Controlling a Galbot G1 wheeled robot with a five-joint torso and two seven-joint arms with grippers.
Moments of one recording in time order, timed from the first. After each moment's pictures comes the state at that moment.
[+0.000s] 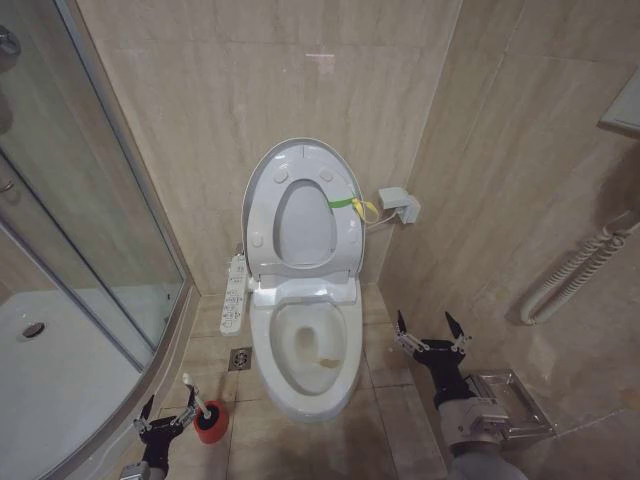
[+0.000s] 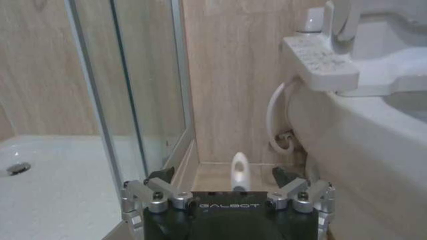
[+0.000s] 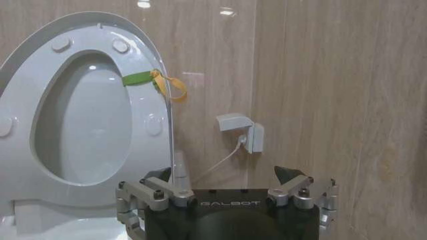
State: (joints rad) left arm 1.47 -1.30 -0.61 -1.45 -0.27 -0.33 -0.07; right arm -1.63 1.41 0.51 2.28 0.10 -0.08 0.21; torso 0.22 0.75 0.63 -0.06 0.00
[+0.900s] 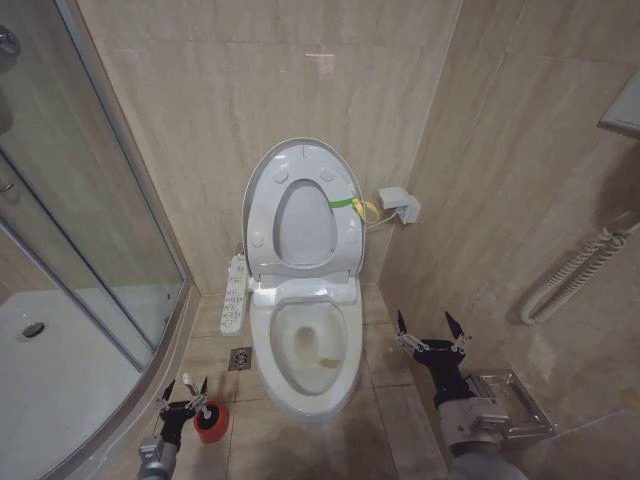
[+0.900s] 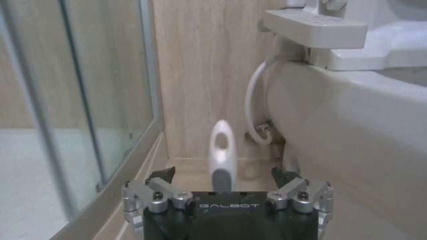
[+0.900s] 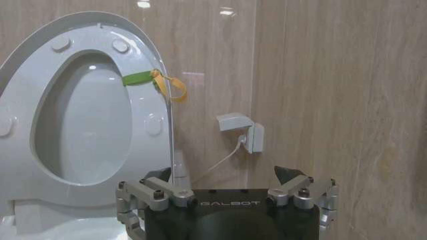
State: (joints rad) left arm 1.19 -1.27 -0.51 -1.06 -0.33 -0.45 0.11; right arm -1.63 1.41 0.51 2.28 0.10 -0.08 0.21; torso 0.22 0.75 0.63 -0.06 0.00
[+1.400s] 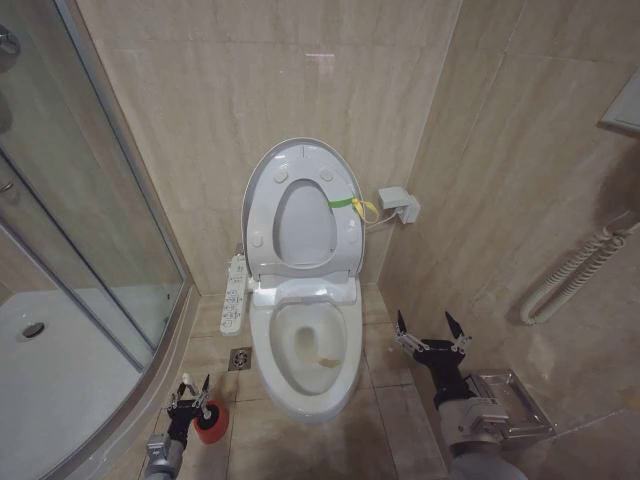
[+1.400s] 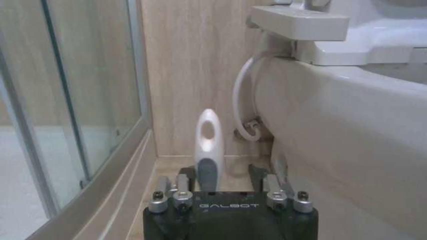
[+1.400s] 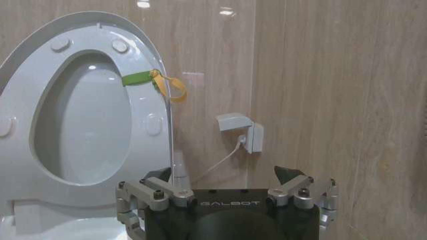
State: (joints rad) left arm 1.18 -1.28 -0.52 -1.02 -0.32 -0.48 0.16; right arm -1.63 1.41 0.51 2.28 0.10 -0.08 0.21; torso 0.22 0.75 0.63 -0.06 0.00
